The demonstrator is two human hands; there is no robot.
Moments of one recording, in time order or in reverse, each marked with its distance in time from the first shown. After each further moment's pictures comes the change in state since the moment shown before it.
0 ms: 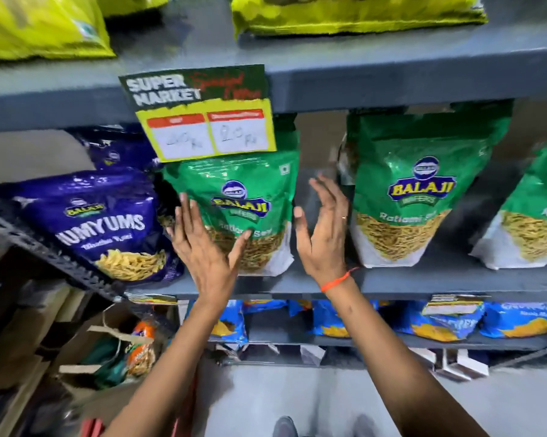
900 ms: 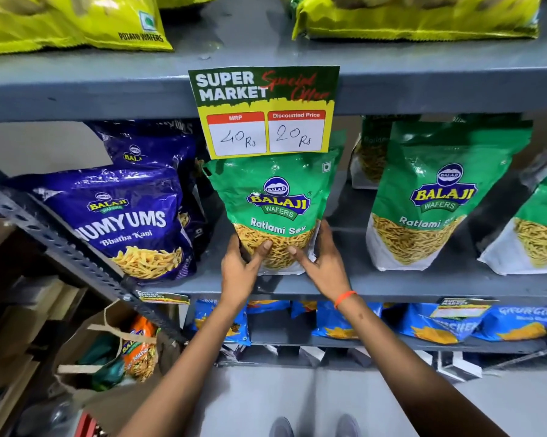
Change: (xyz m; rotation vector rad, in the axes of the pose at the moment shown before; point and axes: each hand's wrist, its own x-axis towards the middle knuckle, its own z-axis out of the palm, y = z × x) left_hand -0.014 -0.015 0.007 -0.498 -0.506 -0.433; right_hand -0.043 0.023 0.020 0.182 -0.459 0.453
